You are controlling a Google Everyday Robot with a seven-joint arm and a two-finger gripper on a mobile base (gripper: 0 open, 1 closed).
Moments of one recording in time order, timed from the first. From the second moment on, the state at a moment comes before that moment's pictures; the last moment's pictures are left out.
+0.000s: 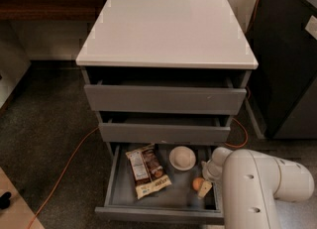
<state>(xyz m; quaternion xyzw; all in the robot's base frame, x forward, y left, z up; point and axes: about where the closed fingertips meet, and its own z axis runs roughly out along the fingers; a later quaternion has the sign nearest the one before) 0.609 -0.247 0.171 -0.58 0.80 0.09 0.12</state>
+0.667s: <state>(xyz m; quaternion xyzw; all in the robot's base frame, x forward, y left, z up) 0.615 -0.260 0.148 -0.60 0.78 0.09 0.13</state>
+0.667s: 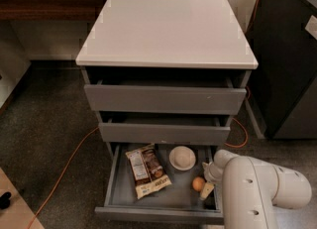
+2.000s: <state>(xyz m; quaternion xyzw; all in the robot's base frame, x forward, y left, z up) 0.616 -0.236 0.154 -0.62 0.77 0.08 0.15</state>
